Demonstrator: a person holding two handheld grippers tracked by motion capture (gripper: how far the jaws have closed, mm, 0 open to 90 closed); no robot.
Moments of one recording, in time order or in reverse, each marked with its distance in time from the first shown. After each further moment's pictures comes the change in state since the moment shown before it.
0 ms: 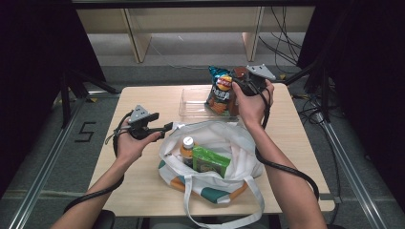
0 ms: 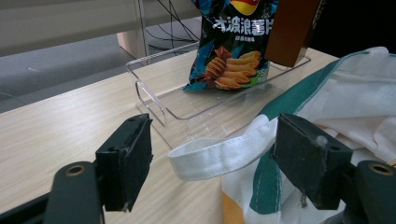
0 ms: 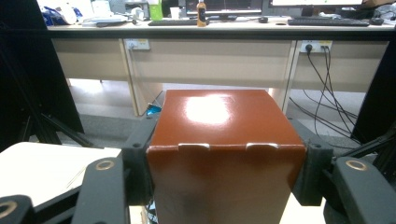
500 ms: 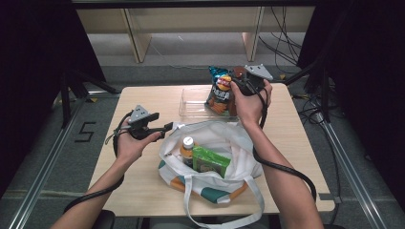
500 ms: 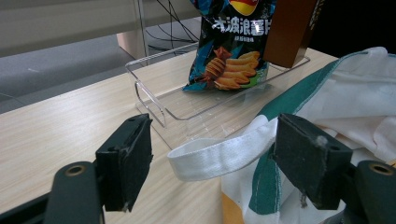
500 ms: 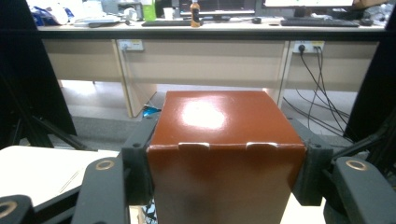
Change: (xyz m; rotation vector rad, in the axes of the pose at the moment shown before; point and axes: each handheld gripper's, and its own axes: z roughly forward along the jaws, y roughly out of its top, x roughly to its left) left arm -0.001 0.000 0.000 0.002 -0.001 0.004; right arm 0.004 -0.001 0.003 -0.005 -0.026 0.003
